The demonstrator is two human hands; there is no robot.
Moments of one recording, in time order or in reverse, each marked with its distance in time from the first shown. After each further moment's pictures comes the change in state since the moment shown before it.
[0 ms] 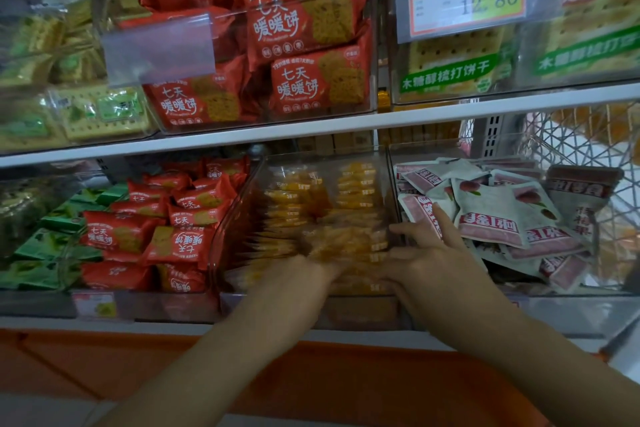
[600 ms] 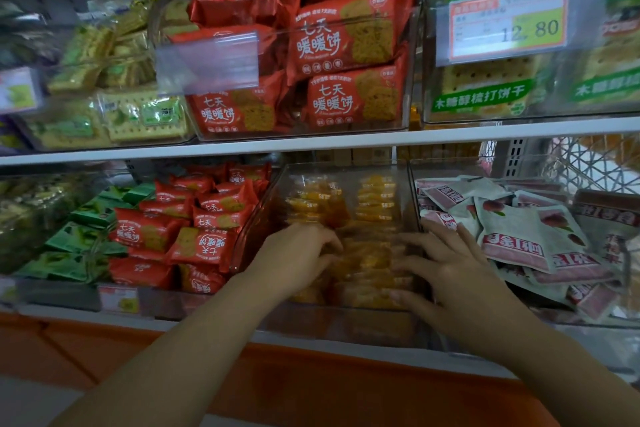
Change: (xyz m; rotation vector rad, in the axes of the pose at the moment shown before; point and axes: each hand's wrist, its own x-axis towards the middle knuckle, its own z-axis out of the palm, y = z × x) left_hand 0.030 -0.047 -0.007 -0.223 0.116 -0.117; right_hand 0.005 0.011 0.008 0.176 -0.082 0.145
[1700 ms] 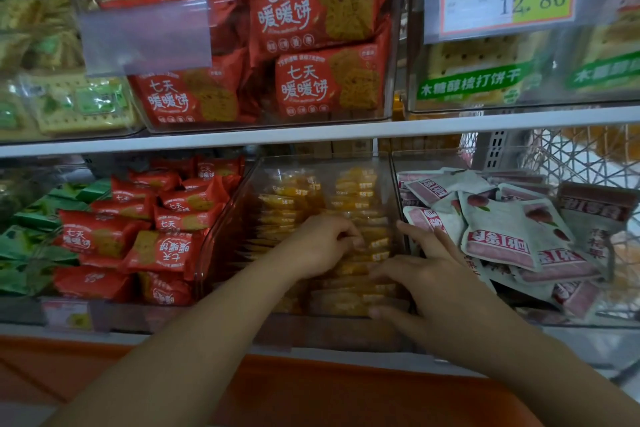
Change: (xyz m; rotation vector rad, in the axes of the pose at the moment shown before) left_hand 0.054 0.028 0.022 -0.356 -0.169 -0.022; right_hand 0.006 -0.009 -0.017 0.103 -0.262 0.044
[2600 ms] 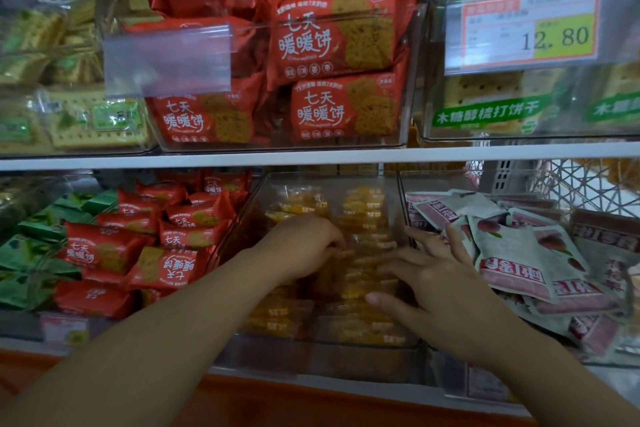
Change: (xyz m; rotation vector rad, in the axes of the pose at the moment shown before) left_hand 0.007 -0.020 -0.033 0.415 0.004 0.086; right_hand 0.030 0.017 0.009 -0.108 0.157 -0.008
